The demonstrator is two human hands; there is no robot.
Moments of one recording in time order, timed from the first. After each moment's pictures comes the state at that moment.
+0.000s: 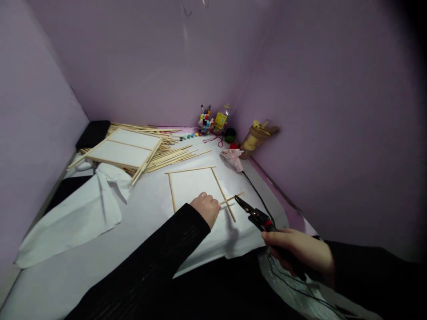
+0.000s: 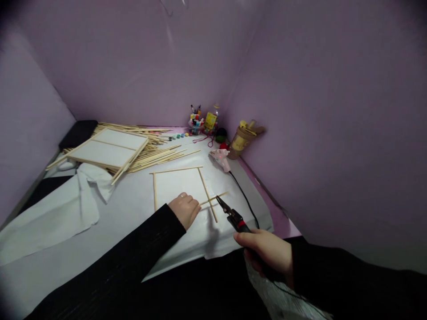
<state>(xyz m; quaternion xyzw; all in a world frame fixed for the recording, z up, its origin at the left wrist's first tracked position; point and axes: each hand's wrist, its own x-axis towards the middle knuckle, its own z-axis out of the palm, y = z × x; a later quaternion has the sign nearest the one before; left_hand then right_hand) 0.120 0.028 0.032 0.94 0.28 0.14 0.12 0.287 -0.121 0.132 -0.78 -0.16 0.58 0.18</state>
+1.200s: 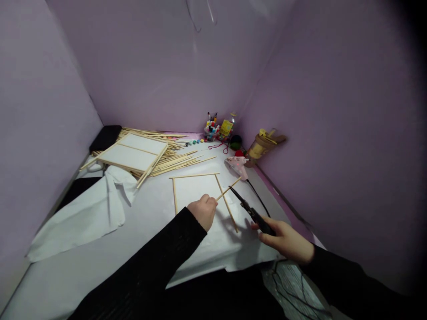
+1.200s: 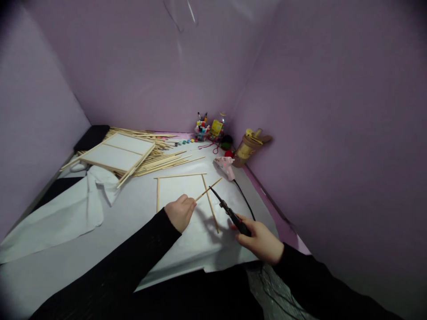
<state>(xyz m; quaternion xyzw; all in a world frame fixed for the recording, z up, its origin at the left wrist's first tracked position) 0.115 0.035 0.037 0.90 0.38 0.19 0.09 0.329 -0.088 0.100 -0.73 -0.52 0.41 0.18</state>
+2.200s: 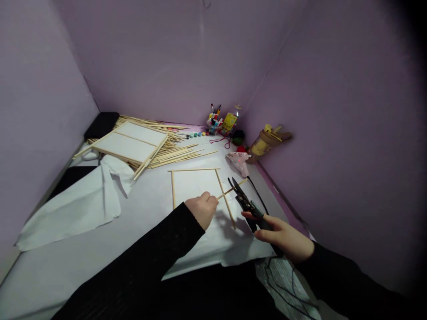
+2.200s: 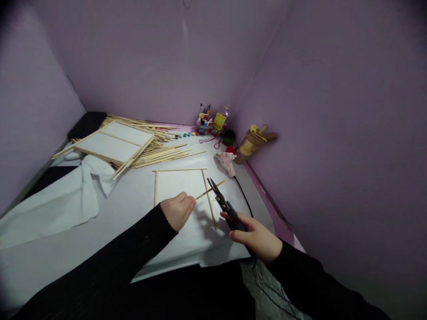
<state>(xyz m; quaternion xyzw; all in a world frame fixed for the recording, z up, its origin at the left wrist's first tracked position) 0.110 0.030 0.039 0.90 0.33 0.28 0.00 0.329 -0.084 0.097 -0.68 -0.47 0.51 0.25</state>
